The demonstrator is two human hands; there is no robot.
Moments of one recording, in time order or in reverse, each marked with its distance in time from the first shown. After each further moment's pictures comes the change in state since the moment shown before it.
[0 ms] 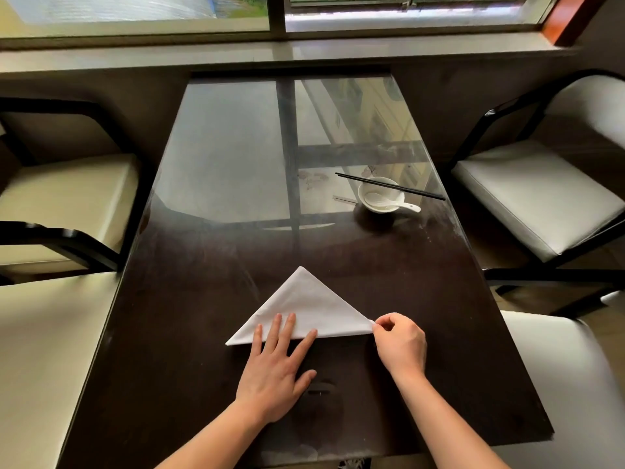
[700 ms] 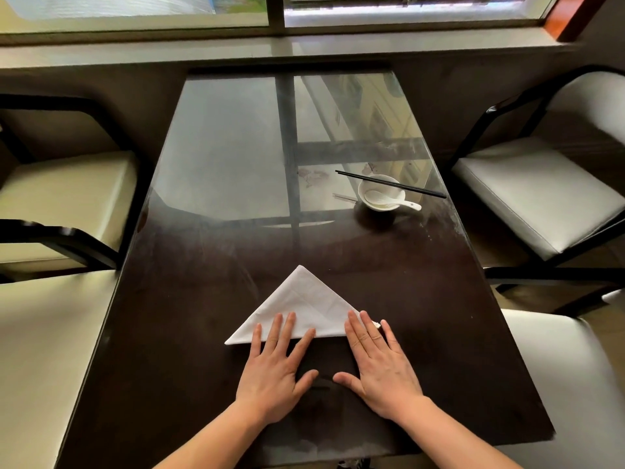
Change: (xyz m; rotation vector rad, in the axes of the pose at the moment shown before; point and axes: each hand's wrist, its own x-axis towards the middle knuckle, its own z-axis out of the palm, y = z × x) left_hand 0.001 0.002 0.007 -0.025 -0.017 -0.009; right_hand -0.025 0.040 0.015 -0.736 -0.327 -0.841
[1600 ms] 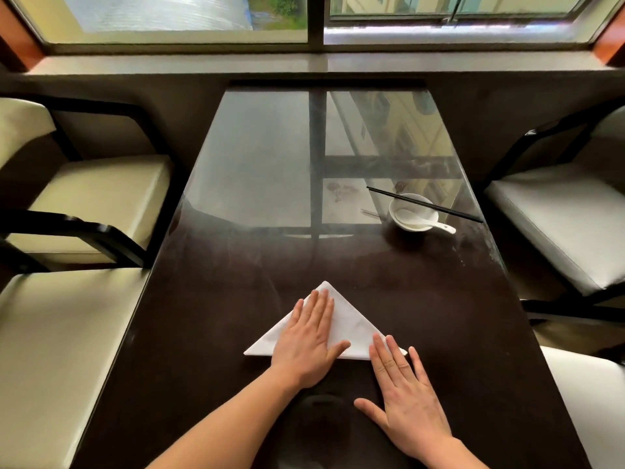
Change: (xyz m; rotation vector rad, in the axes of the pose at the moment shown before) left_hand 0.069 -0.013 -0.021 -0.060 0.060 -0.021; right_hand -0.001 -0.004 0.002 0.020 0.080 0.021
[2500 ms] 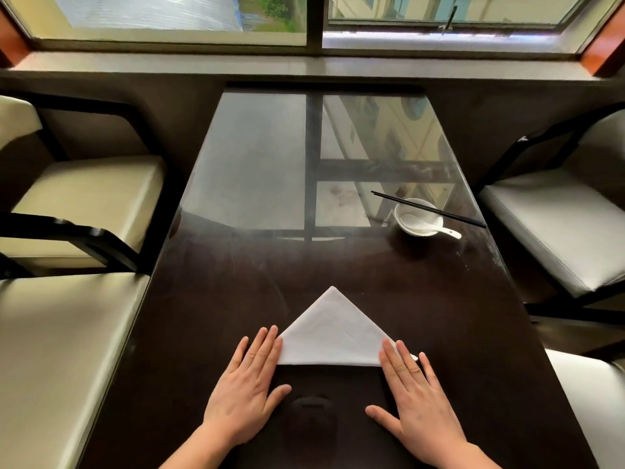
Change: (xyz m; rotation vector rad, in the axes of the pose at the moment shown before) left_hand -0.092 -0.086 0.018 0.063 0.054 -0.005; right_hand 0.002 -0.001 -0.009 -0.072 0.007 0.009
